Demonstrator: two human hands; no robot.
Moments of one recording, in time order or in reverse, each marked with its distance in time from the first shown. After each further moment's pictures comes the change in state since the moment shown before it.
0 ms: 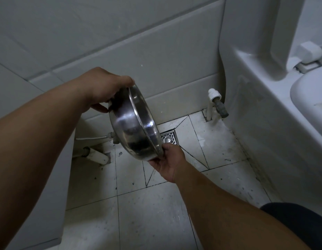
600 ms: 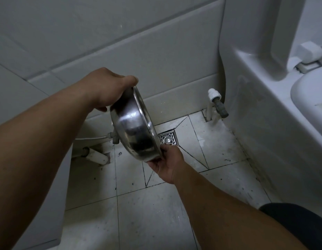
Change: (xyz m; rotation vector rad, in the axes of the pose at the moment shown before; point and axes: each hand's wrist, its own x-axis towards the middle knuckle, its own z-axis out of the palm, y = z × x) left_hand -0.006 0.009 0.012 0.152 0.077 0.055; right_hand 0.002 0.003 0.000 0.033 -0.020 0.019
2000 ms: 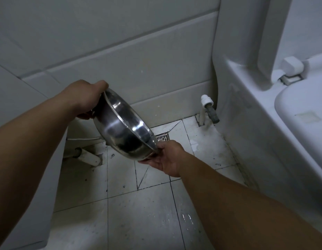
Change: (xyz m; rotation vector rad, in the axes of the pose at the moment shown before) left_hand 0.021 -0.051 -0.002 -0.116 0.061 -0.206; right_hand -0.033 -0.043 0.007 -0.344 -0.001 0.043
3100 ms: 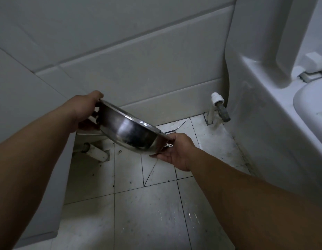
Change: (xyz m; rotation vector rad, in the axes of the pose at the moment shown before) left_hand 0.003 -0.058 0.002 -0.290 -0.085 -0.229; right_hand 0.019 -0.006 -0.003 0.040 0.035 -0.070
